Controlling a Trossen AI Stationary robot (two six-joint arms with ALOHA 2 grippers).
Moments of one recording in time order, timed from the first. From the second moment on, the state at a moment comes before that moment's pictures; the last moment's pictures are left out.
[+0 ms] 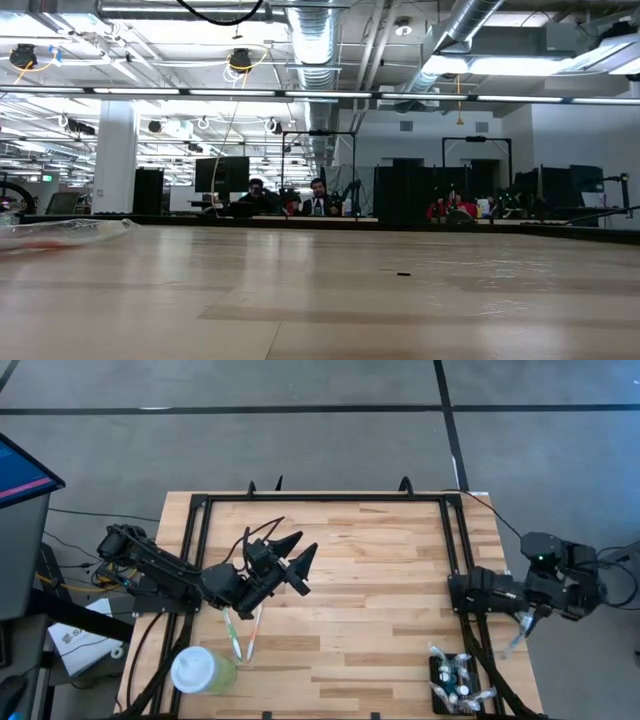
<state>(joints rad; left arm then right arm) -0.38 1.47 1.05 0.89 -1.13 -0.08 -0.23 0.01 0.82 -1.43 -1.32 -0.29</state>
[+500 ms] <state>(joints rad) -0.39 1.47 1.05 0.87 -1.13 -0.22 -0.18 0.01 0.73 -0.95 -1.21 -0.17</state>
